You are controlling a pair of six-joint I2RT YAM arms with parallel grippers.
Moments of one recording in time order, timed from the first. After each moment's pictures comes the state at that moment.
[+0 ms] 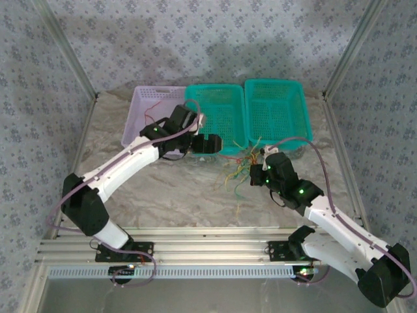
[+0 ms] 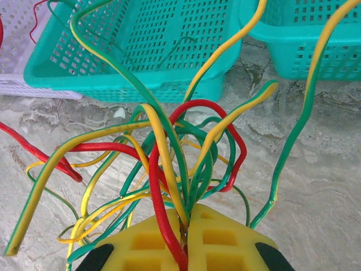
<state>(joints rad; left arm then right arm) -0.70 1.55 1.39 -0.69 0.22 -0.58 0.60 0.87 0.63 -0.40 0.09 0.48</state>
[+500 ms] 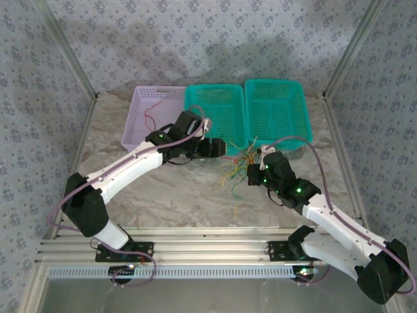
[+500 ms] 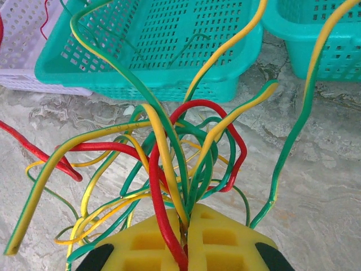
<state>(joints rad) -0.75 1.56 1.34 -0.56 0.28 -0.69 0.62 0.89 0.63 -0.37 0.06 0.47</state>
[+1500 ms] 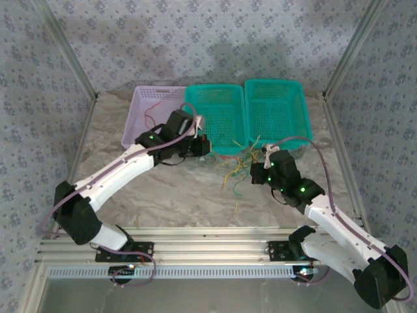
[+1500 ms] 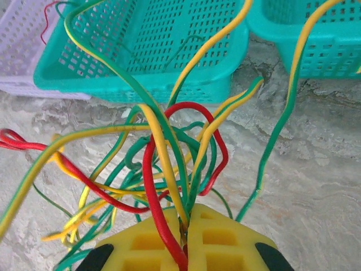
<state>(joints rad) -0.71 1.46 1.32 -0.61 0.20 -0.63 0.52 0.87 0.62 -0.38 -0.02 0.46</state>
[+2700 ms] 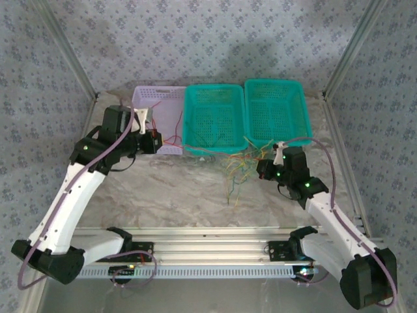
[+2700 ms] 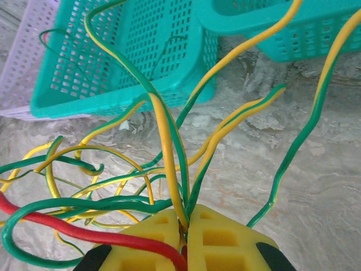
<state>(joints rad) -0.41 1.12 1.38 -0.98 0.17 -0.40 0.29 0.89 0.57 -0.31 -0.26 0.50</state>
